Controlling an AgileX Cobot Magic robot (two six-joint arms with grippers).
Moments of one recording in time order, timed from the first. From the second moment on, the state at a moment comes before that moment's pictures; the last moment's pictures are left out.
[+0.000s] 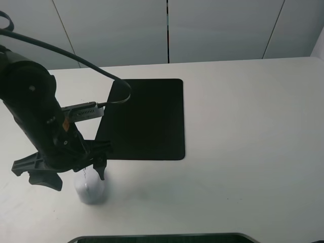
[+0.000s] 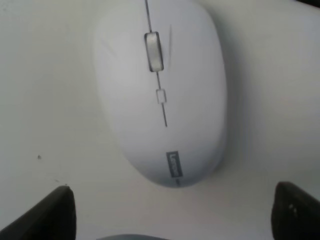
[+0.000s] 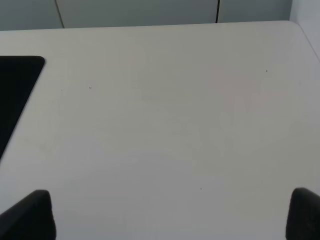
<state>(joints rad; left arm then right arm) -0.67 1.64 -0.74 -0.08 0.82 -0.91 -0.01 0.00 -0.49 0.02 1.10 0.00</state>
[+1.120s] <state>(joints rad) -0.65 1.79 -0.74 -0.03 0.69 -0.89 -0.01 0.00 -0.49 0.02 1.10 0.00</state>
